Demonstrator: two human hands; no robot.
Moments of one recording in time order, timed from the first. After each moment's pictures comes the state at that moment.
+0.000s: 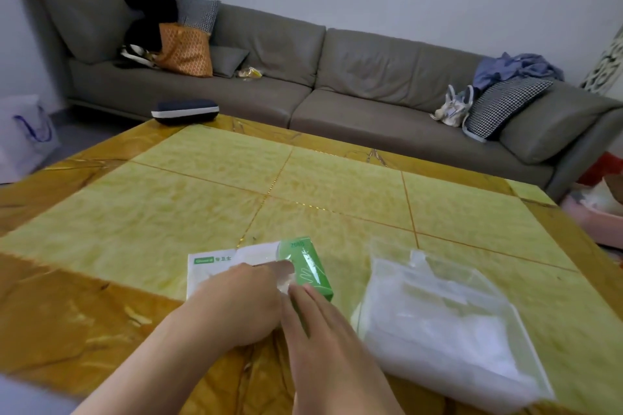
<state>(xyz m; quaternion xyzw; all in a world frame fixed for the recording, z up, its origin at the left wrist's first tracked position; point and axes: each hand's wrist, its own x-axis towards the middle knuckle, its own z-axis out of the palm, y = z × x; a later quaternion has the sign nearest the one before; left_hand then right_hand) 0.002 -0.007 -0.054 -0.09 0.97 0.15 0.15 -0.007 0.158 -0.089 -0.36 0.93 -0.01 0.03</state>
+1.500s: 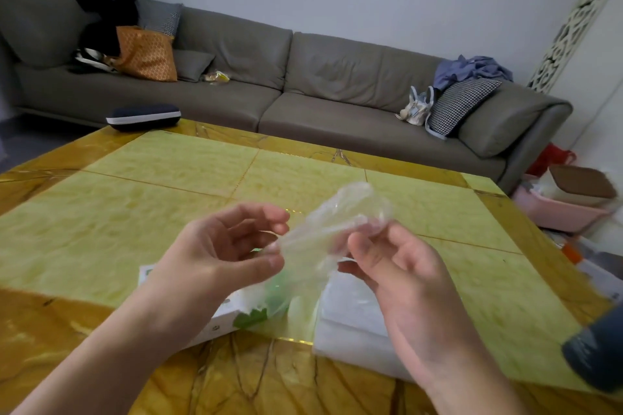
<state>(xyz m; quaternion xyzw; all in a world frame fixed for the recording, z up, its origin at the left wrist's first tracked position) 0.013 0.018 -0.022 0.05 0.65 0.76 -0.09 -0.040 0.244 -0.007 -0.18 0.63 -0.75 0.08</state>
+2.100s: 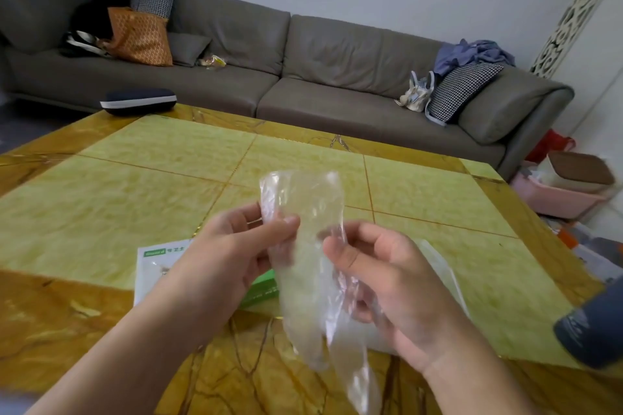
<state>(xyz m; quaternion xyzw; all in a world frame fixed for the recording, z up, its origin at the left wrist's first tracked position) 0.001 0.048 -0.030 -0.03 0.55 0.84 -0.04 -0.035 0.244 -0.010 -0.14 0.64 -0.72 0.21</state>
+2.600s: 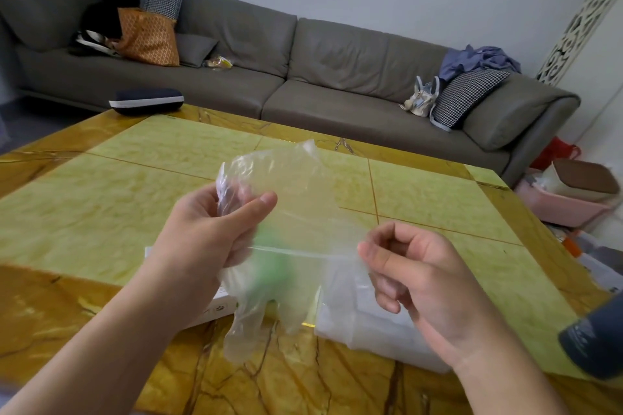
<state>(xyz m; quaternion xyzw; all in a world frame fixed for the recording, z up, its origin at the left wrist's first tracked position) 0.006 0.022 -0.020 -0.08 0.57 0.80 -0.15 -0.051 0.264 -0.005 -0.16 0.67 -0.70 0.17</state>
